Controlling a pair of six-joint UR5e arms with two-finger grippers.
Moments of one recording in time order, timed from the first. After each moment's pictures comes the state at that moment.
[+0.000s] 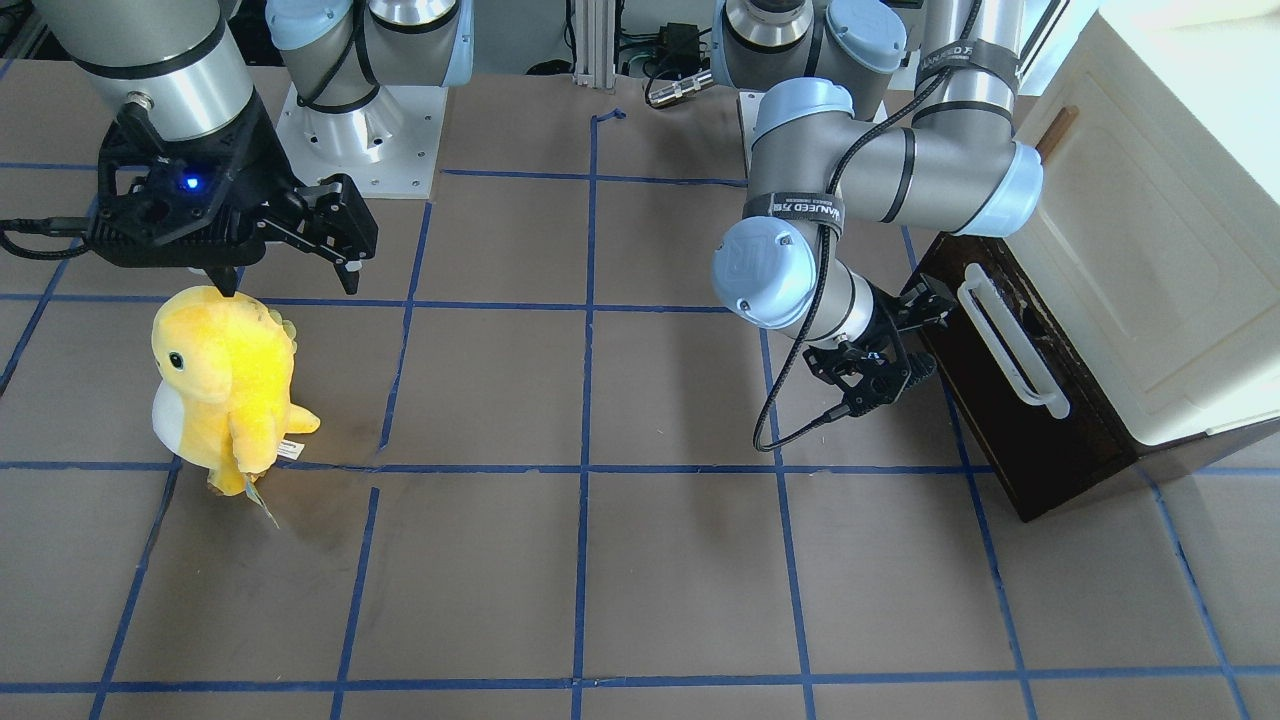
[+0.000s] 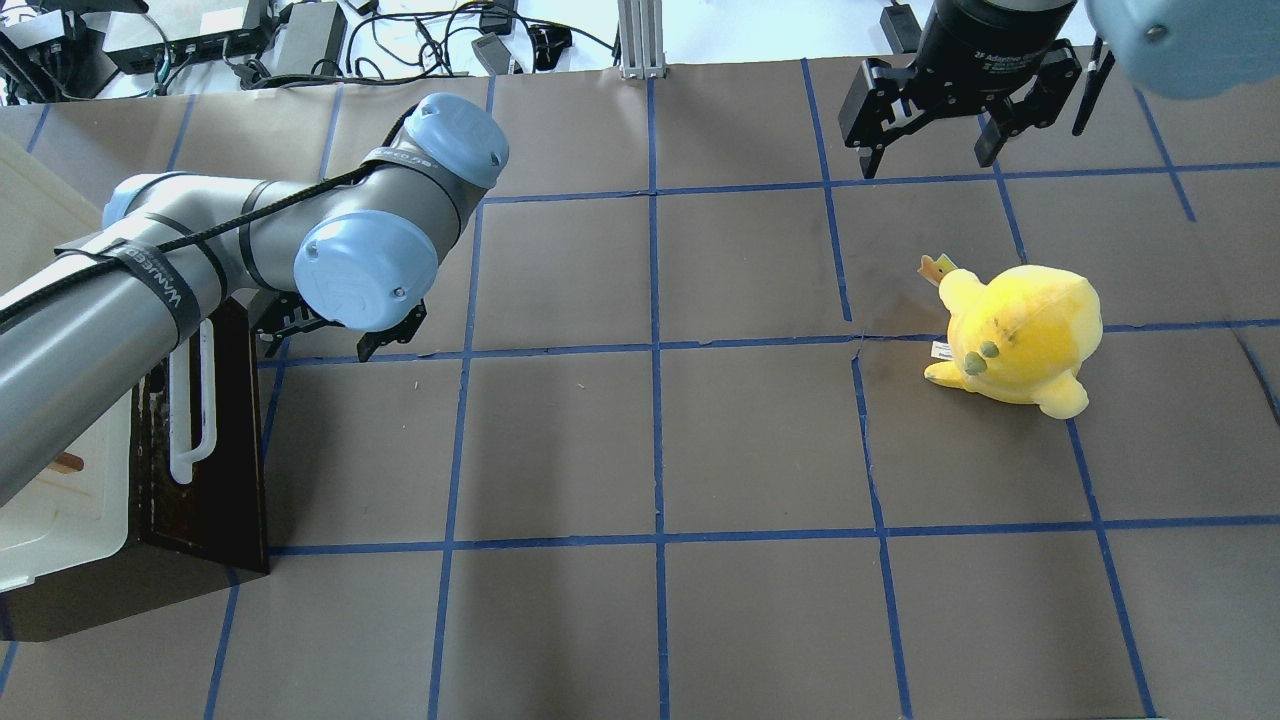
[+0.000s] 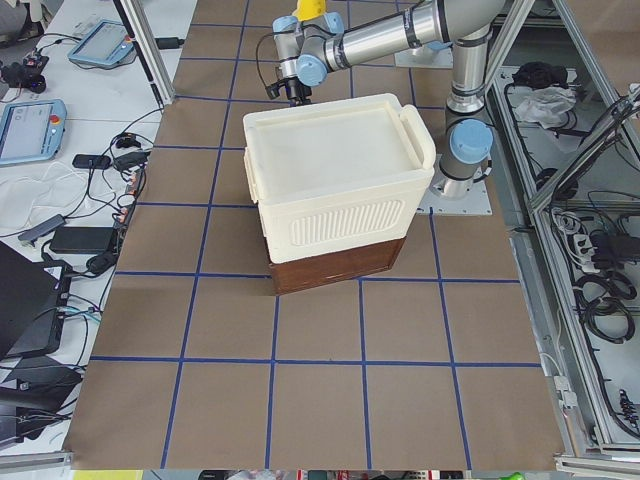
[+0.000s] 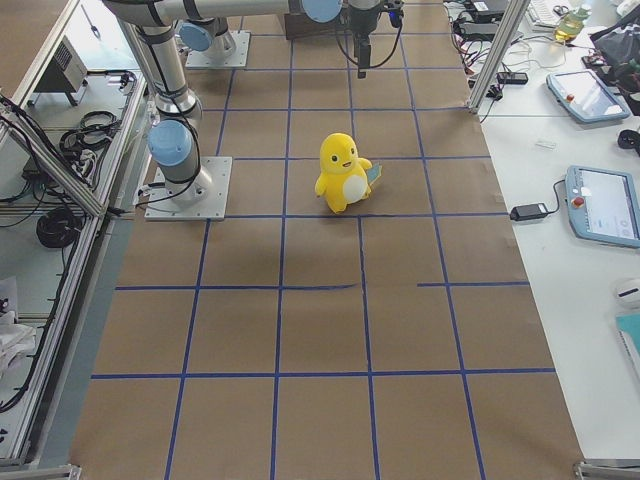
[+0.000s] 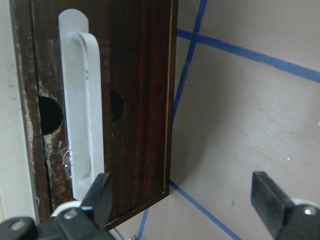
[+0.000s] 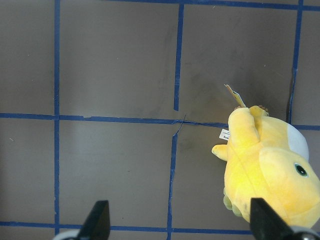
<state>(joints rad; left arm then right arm) -1.72 -1.86 -1.76 -1.54 2.31 -0.63 1.60 -1.48 1.44 -1.57 -1.58 -0.02</state>
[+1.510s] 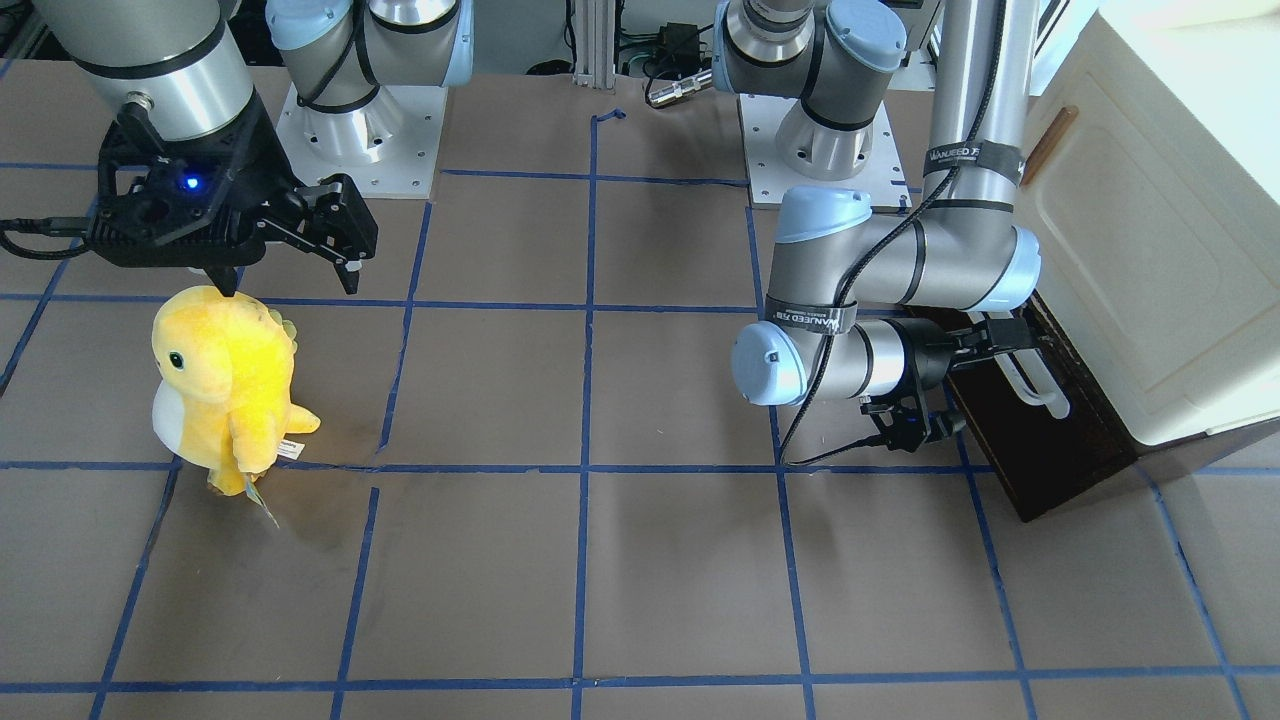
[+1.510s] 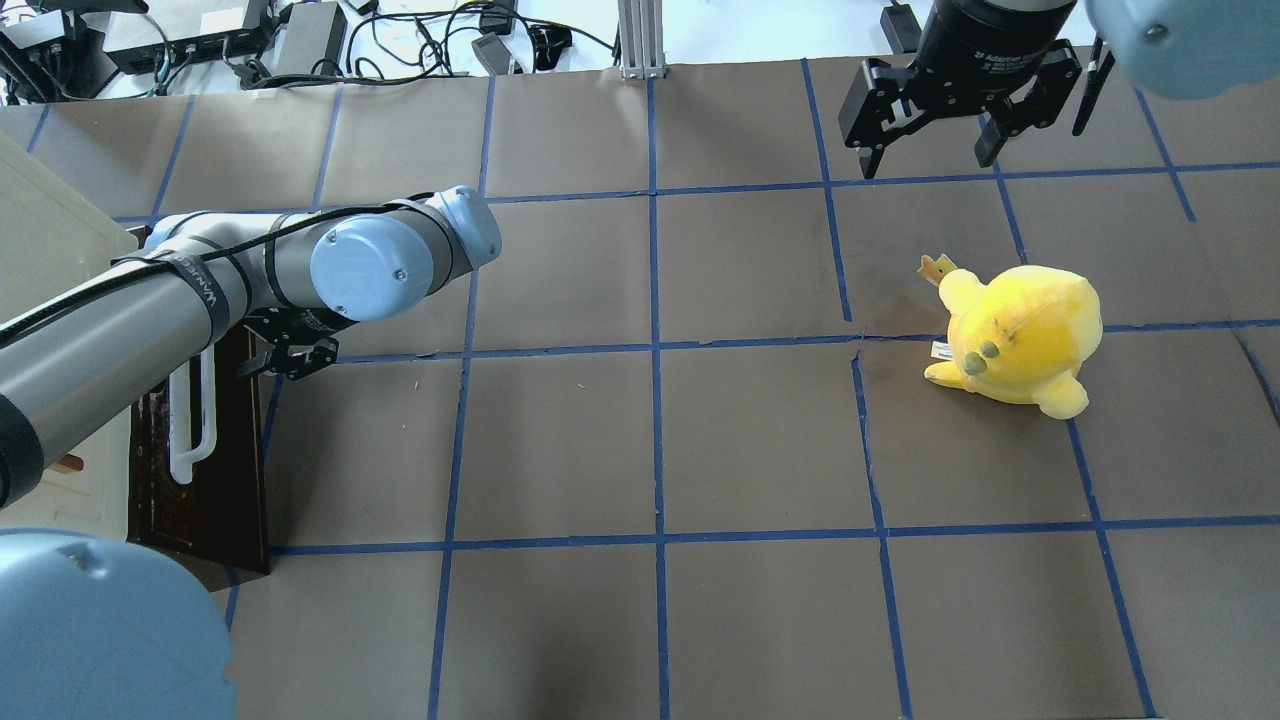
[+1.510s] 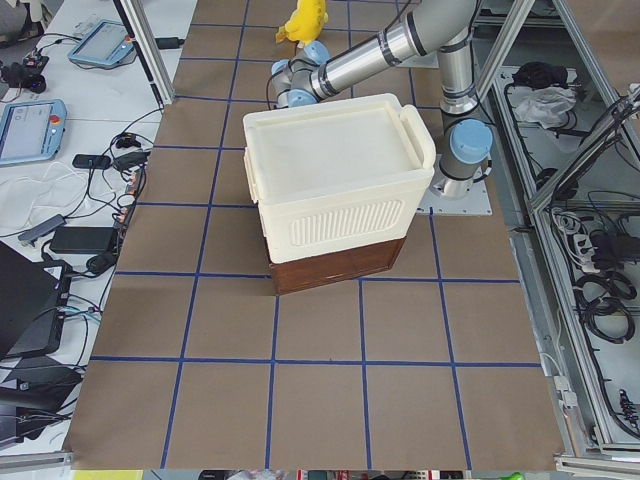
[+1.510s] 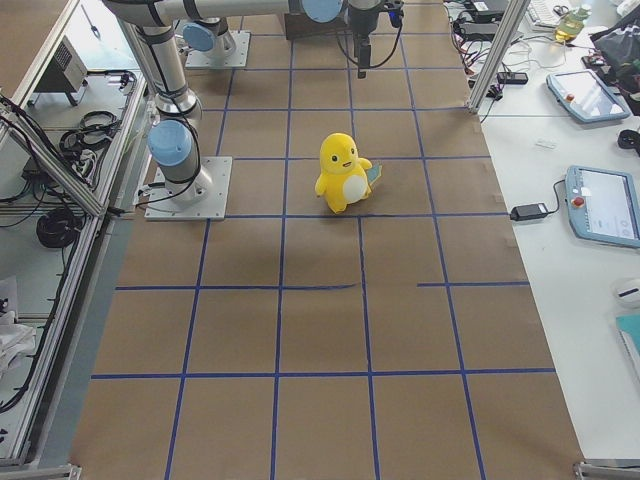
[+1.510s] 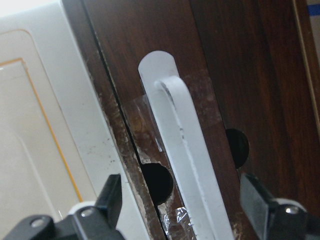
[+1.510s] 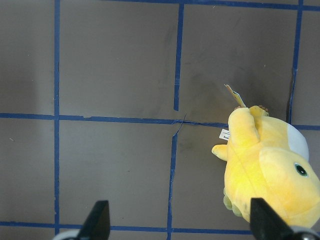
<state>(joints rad) -1.65 -2.00 -1.78 -1.76 2.72 -0.59 1.60 -1.48 1.44 -1.57 -1.58 -0.02</state>
